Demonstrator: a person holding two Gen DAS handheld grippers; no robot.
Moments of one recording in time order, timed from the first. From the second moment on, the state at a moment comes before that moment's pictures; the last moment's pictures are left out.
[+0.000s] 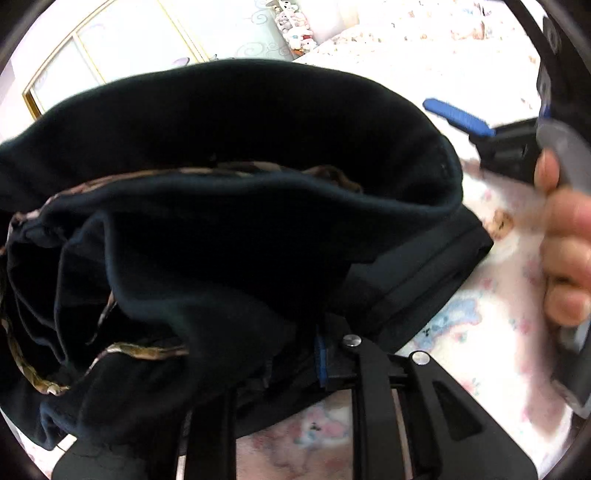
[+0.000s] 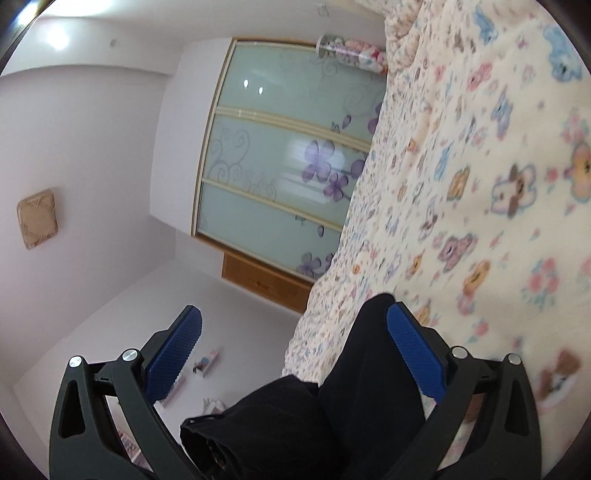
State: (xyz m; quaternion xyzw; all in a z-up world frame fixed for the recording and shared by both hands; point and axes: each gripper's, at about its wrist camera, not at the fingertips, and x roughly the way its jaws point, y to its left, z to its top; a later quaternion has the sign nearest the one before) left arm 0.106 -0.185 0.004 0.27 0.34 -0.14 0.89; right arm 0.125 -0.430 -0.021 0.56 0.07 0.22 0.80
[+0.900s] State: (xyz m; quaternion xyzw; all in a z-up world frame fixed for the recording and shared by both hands) left arm 0.085 -0.057 0.094 0.13 0.32 -0.16 0.92; right arm 0.131 -0.434 -0.020 0.55 0.07 0.26 0.79
